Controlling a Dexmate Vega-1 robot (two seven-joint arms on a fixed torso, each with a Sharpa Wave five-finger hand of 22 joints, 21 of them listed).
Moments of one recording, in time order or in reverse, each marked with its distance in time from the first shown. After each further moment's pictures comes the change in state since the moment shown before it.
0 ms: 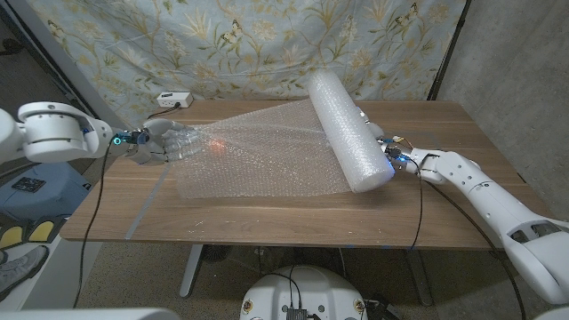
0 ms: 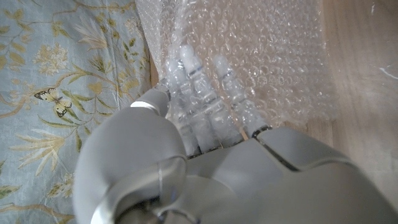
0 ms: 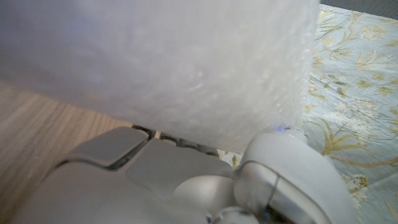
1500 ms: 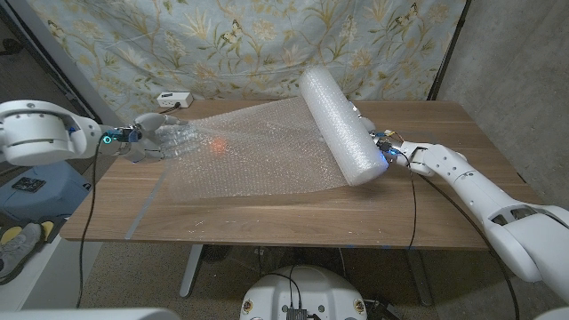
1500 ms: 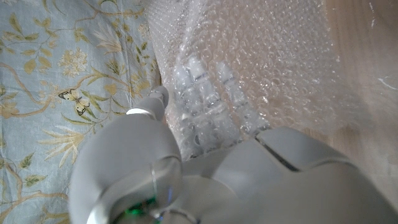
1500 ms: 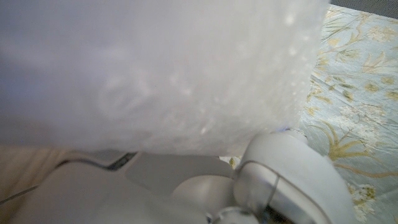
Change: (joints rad) left arm 0.056 -0.066 -0.100 -0.070 -0.016 -0.002 0.029; left_hand -0.129 -0.033 -0.047 0.055 0.000 -0.169 0.025 -0.032 -0.008 -0.143 0.044 -0.131 -0.053 -0.168 0.071 -0.082 -0.019 -0.124 0.052 -0.008 -0.005; right arm 0.088 0.066 -0.029 0.100 -0.073 0.040 0.020; right_hand -0.004 0.004 -0.011 0.011 0.008 -0.009 0.002 0.000 -0.005 0.000 0.000 -0.008 0.005 -0.004 0.004 0.000 0.000 0.004 0.004 -0.009 0.000
